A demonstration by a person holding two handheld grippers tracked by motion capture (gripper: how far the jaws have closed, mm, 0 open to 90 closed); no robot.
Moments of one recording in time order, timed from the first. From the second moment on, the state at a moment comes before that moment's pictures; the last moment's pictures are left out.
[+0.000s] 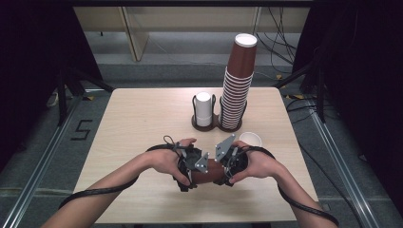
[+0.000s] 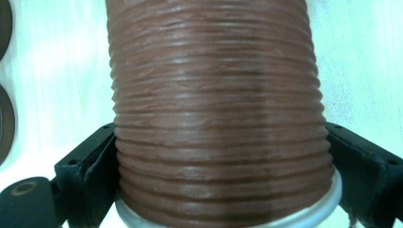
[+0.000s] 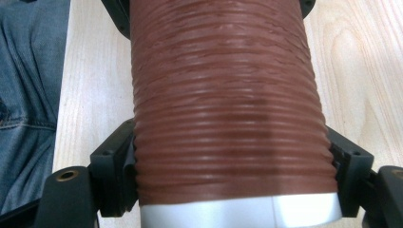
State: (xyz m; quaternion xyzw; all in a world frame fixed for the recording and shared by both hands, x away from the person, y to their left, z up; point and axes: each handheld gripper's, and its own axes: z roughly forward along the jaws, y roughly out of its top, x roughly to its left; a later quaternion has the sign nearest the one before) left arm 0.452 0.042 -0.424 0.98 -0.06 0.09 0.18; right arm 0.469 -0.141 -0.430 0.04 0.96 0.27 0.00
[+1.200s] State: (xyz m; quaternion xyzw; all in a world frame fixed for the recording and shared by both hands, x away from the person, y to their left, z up) left arm 0.461 0.061 -0.429 0.96 0.01 0.11 0.25; right arm 0.467 -0.173 -0.435 0.08 0.93 0.37 0.03
